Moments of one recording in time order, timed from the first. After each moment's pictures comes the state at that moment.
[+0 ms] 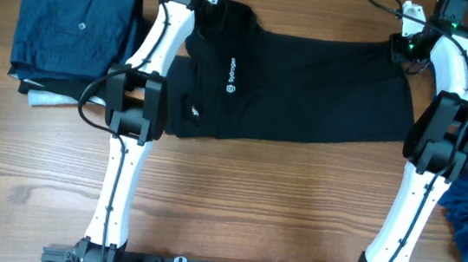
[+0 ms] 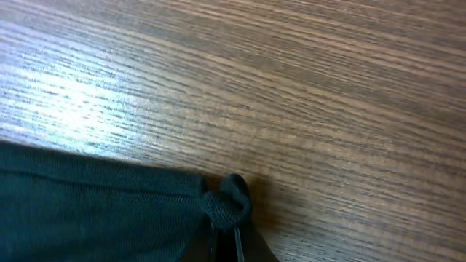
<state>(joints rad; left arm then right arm) -0.23 2.74 2.49 -0.76 0.14 -0.05 -0.24 2.57 2.18 -0.76 -0.26 -0.41</state>
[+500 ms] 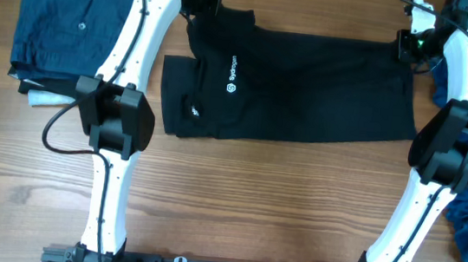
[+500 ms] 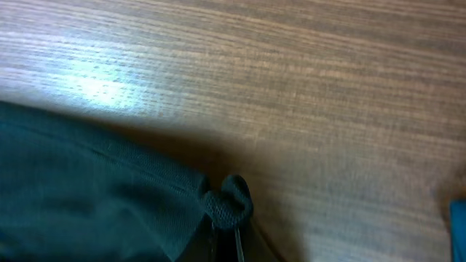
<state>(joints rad) -0.23 2.44 2.48 -1.12 0.16 -0.05 -0.24 2.41 2.15 -0.98 -0.27 -0.33</state>
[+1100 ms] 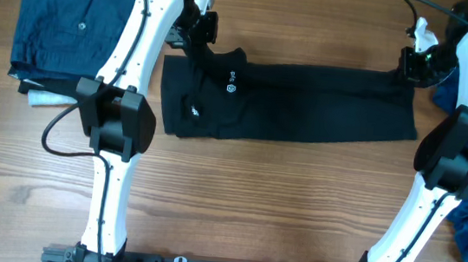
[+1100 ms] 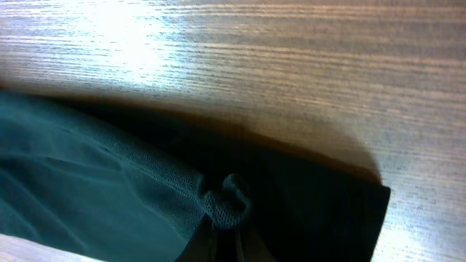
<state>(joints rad) -0.24 2.43 2.47 -1.52 0.21 -0.22 -0.28 2.36 2.15 -1.34 -0.29 -0.28</state>
